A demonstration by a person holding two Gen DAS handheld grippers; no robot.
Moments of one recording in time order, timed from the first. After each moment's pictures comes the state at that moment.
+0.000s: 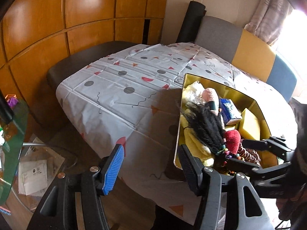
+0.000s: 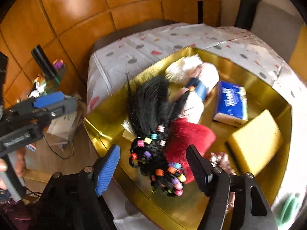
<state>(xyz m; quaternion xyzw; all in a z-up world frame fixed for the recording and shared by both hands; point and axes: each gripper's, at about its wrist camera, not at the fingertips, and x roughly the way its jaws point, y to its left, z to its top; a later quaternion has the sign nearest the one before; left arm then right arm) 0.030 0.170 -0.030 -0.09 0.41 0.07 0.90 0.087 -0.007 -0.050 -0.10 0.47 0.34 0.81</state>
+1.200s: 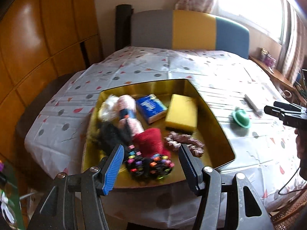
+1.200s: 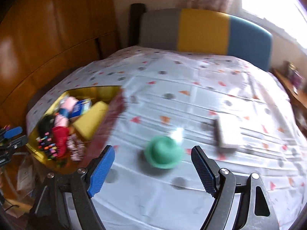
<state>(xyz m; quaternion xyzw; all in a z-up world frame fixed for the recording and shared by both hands) 0.034 0.011 0.009 0.06 0.39 -0.09 0.91 0.037 -0.287 -0.001 0.02 0.40 0.04 0.92</state>
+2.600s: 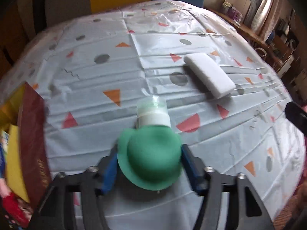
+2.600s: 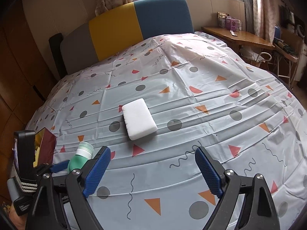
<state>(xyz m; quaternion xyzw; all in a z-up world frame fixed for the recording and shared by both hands) 0.146 -0.260 -0.097 0.11 0.52 -0.25 0.81 0.017 -0.430 -0.032 0.19 0.38 -0.16 0.89</state>
